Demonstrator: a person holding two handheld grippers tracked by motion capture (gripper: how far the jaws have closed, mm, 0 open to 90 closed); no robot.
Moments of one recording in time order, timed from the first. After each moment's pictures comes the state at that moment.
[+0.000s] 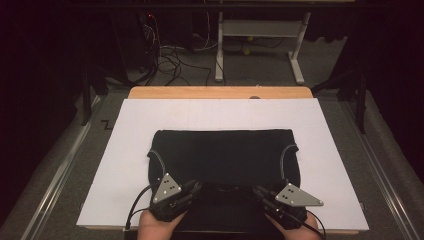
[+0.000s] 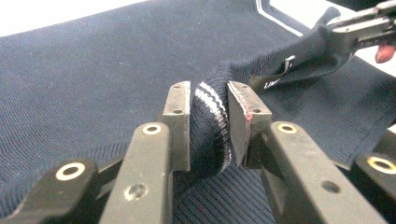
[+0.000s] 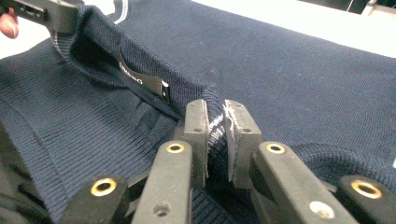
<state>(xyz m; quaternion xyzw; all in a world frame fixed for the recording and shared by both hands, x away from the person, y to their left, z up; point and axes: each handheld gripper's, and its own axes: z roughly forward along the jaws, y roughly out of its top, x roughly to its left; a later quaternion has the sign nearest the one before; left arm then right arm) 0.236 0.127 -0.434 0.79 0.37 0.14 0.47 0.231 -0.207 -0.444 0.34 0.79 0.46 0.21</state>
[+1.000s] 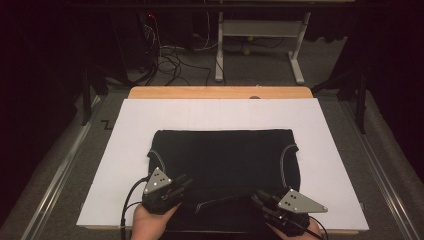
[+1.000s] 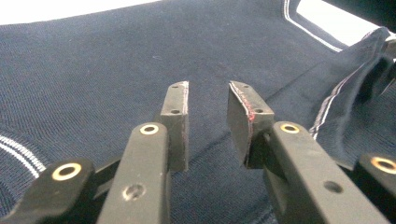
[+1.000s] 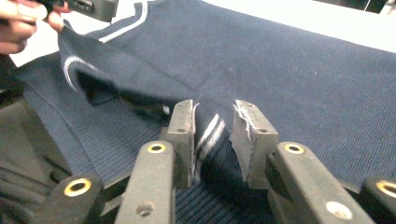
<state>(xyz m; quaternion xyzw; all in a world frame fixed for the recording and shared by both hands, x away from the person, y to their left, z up) 0.250 0.146 -0.439 0.77 0.41 0.13 0.47 0.218 -0.209 -0.440 0.33 0.79 0.48 0.20</state>
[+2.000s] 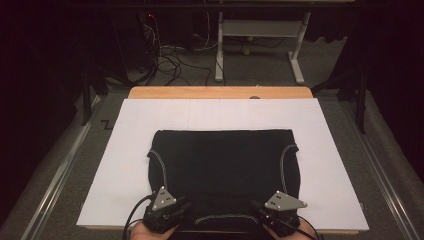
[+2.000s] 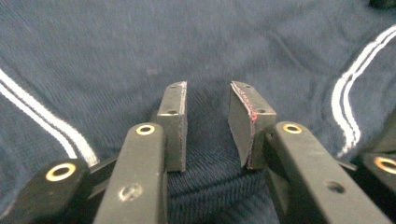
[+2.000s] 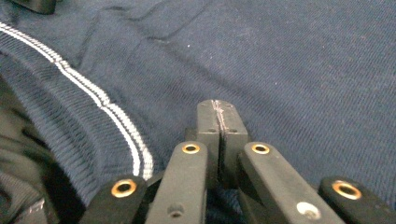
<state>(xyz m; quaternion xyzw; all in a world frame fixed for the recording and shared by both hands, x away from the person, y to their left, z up) 0.220 0.145 -0.476 0.82 0.41 0.10 0.38 0.224 -0.197 -0.470 0.36 0.83 0.38 0.17</state>
